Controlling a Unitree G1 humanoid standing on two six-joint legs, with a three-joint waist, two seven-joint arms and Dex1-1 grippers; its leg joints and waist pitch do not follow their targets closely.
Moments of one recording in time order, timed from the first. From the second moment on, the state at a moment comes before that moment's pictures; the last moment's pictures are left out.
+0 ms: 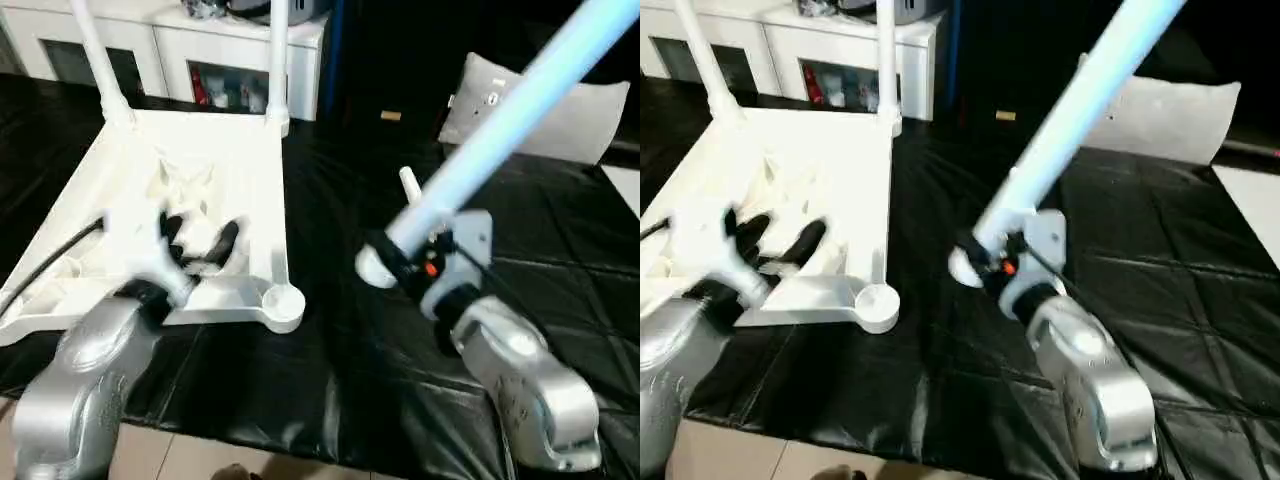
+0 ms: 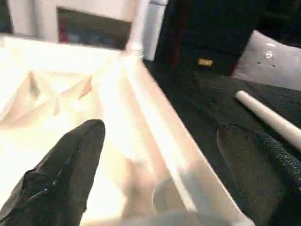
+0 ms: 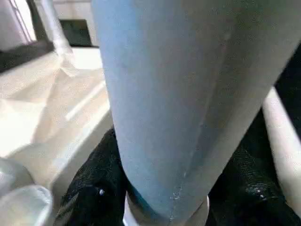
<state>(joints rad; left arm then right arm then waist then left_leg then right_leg) -0.04 0.24 0.15 -0.46 -0.40 0.62 -0.12 -0.13 -0.12 0.07 -0.36 0.27 0.59 0.18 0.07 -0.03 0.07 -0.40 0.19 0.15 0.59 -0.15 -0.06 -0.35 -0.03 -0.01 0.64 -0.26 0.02</state>
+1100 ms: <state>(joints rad) -0.01 0.16 -0.01 -0.42 -0.24 0.49 -0.06 -0.05 -0.07 0.07 -0.35 0.28 0.64 0.14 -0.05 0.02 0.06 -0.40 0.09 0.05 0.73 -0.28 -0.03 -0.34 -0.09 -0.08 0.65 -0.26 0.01</state>
